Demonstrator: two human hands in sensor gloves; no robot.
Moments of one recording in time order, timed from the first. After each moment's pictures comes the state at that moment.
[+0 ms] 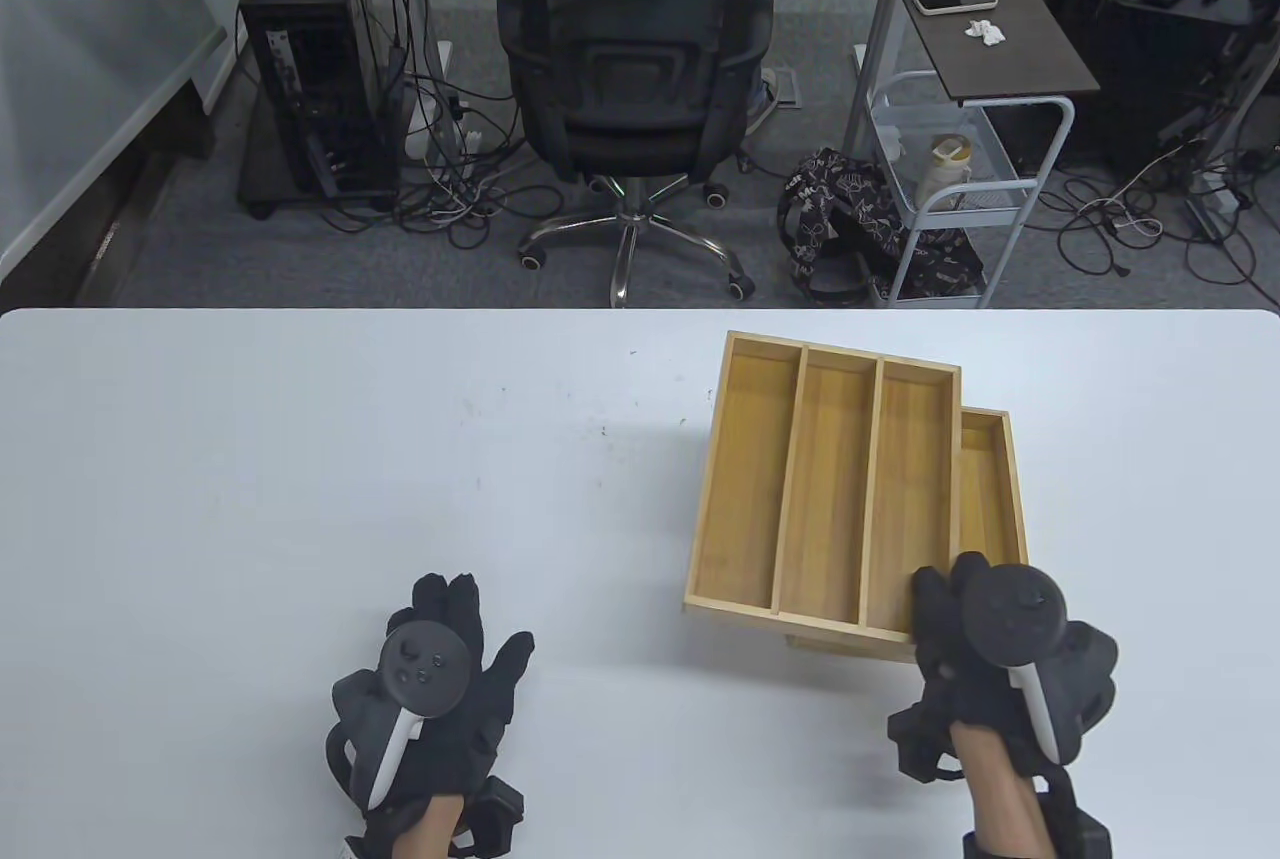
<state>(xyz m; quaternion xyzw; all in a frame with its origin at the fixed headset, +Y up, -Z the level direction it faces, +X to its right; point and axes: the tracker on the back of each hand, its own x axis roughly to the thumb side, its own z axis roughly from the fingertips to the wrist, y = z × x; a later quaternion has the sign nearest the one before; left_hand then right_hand) -0.209 -0.722 -0.228 -0.06 0.15 0.23 0.96 0.254 -0.651 -0.256 -0.22 -0.10 0.95 0.21</state>
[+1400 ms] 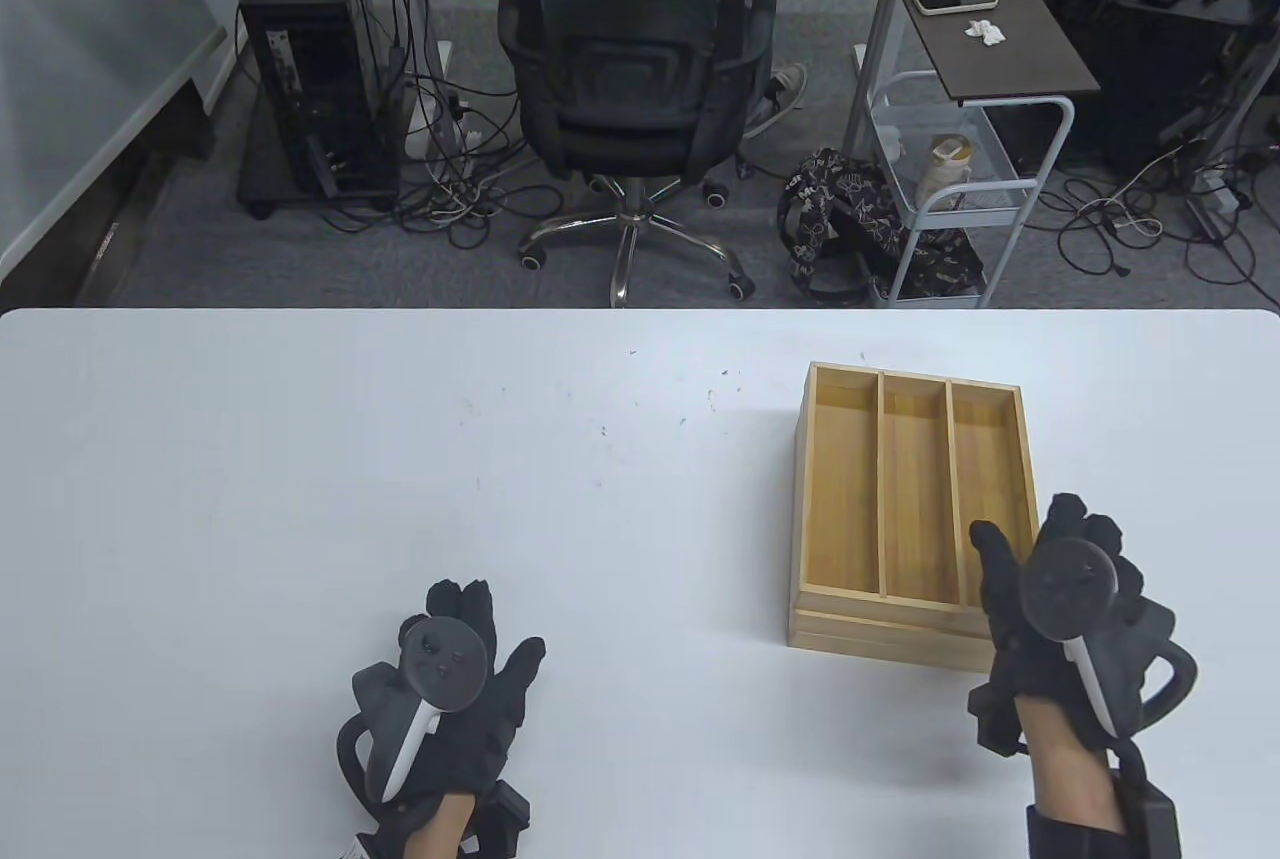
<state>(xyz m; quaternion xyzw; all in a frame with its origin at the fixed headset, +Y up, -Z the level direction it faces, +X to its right) -0.197 -0.723 -0.228 -0.09 0.14 0.21 0.96 0.258 -0.632 -0.255 -0.19 -0.16 0.96 0.13</state>
